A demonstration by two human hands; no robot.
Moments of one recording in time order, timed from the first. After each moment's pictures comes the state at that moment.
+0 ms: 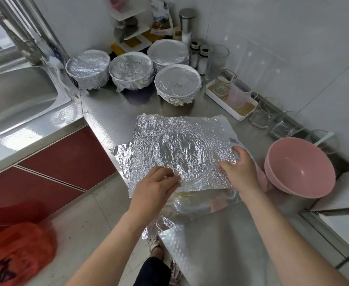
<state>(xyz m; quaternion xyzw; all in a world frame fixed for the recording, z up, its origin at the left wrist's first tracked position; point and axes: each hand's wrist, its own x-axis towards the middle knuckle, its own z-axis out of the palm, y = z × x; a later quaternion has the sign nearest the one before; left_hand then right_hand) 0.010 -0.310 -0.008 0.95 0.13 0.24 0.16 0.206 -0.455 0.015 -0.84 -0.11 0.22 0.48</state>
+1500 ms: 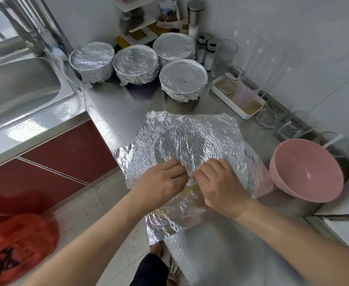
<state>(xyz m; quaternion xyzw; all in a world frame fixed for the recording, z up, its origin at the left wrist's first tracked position) 0.028 -0.298 0.026 0.97 -0.06 0.20 0.07 0.160 -0.448 0.032 -0.72 -0.67 -0.14 0.13</state>
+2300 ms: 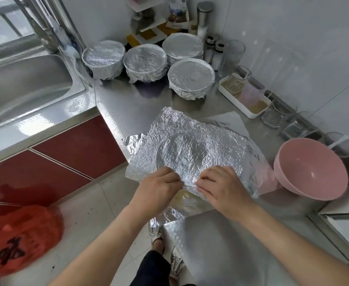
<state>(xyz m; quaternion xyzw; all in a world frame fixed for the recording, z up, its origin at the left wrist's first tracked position) -0.011 -0.316 0.007 0.98 0.04 0.18 0.11 0.153 -0.468 0.012 -0.72 -0.66 0.00 0.19</state>
